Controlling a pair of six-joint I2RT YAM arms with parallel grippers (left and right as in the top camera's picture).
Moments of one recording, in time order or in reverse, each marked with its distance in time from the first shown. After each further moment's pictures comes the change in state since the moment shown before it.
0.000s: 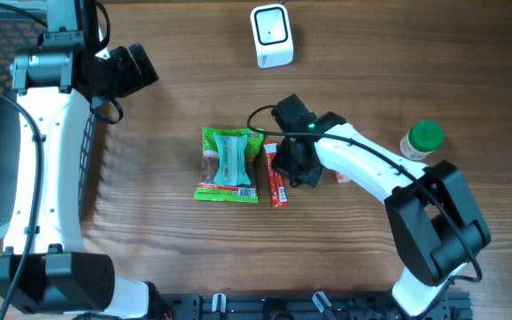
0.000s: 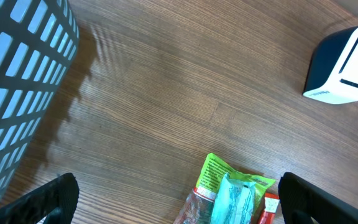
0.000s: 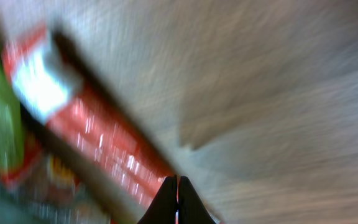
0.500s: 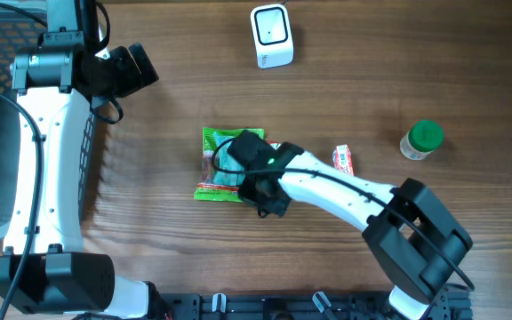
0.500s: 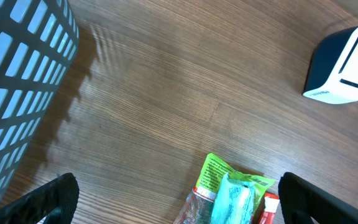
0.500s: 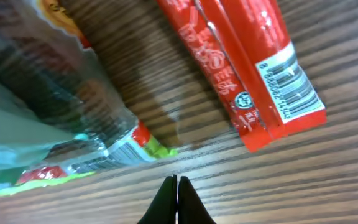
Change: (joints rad) left arm 0.000 0.000 0.000 0.000 0.000 0.000; right arm 0.260 0.000 -0.008 0.021 0.016 0.278
